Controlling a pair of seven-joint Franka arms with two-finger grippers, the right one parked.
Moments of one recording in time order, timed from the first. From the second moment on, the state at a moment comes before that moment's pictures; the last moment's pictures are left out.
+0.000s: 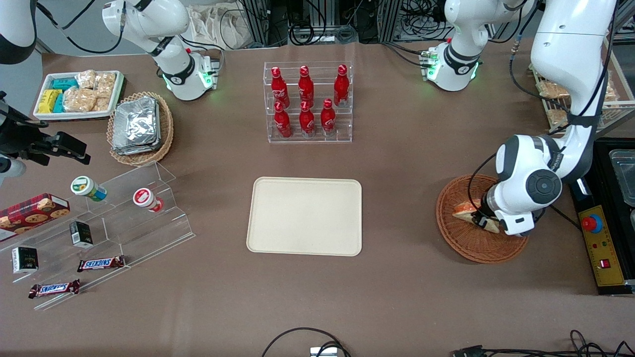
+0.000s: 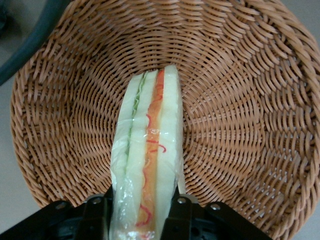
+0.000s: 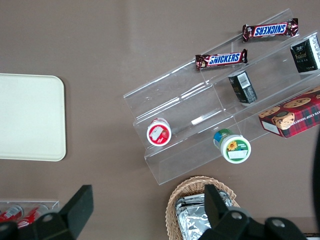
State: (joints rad) arm 0.06 0.42 -0.15 -1.95 0.14 2.21 -1.17
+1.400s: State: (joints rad) arm -0.34 0.45 -0.29 -1.26 0.07 1.64 -0.58
